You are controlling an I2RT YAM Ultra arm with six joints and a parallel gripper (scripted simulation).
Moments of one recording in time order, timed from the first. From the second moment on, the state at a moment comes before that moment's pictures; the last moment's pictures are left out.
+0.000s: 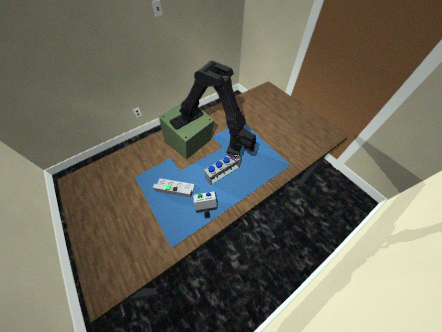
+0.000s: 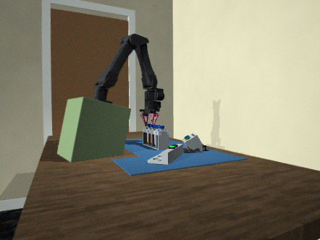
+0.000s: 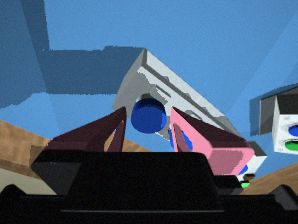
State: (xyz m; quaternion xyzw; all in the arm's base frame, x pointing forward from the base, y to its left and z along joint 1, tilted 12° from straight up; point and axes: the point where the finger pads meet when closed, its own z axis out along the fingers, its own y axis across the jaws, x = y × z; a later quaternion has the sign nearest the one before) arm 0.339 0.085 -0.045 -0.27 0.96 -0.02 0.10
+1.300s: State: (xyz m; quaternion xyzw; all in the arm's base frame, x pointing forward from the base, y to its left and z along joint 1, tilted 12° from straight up) arm 0.338 0.084 -0.045 -0.73 0.67 -0.07 0.07
